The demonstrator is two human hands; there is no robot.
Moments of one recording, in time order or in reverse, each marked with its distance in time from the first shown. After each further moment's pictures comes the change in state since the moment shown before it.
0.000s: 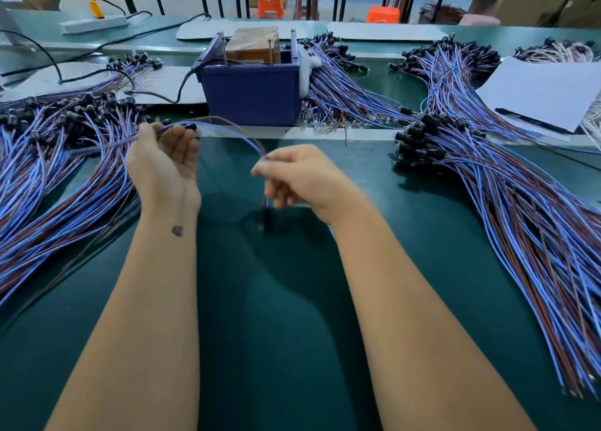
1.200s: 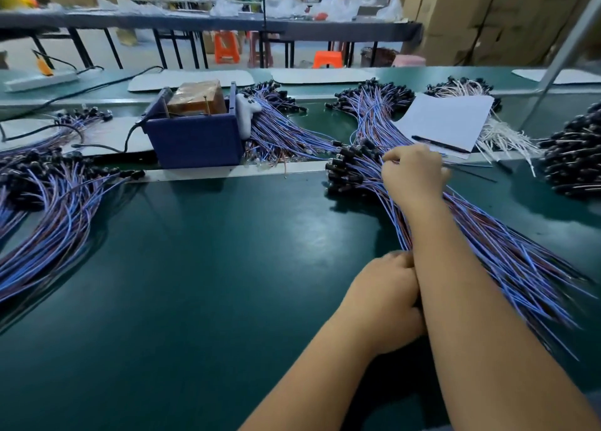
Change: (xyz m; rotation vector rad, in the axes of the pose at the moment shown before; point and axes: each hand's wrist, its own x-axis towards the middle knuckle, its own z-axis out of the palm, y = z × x) left_hand -0.245 -0.141 0.058 1.114 -1.505 0.567; right_hand -0.077 0.011 -0.187 -0.937 0.918 0.254
